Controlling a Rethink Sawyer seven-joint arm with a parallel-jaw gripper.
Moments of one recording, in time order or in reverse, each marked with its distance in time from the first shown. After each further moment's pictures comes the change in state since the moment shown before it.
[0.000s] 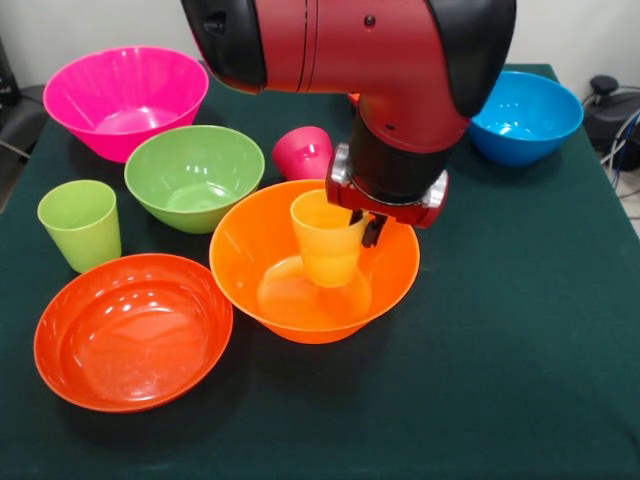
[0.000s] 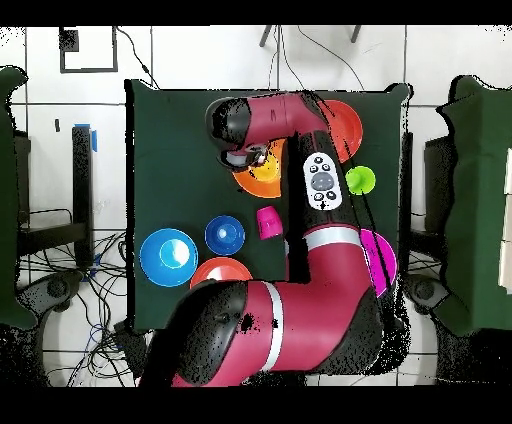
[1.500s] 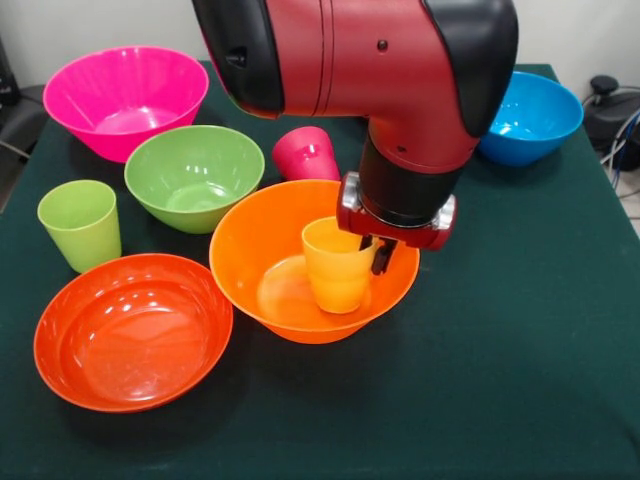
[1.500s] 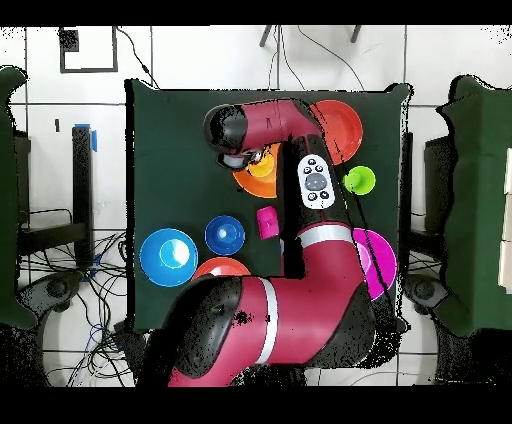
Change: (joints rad) arm 0.016 0.029 -0.010 0.000 -0.007 -0.106 0.000
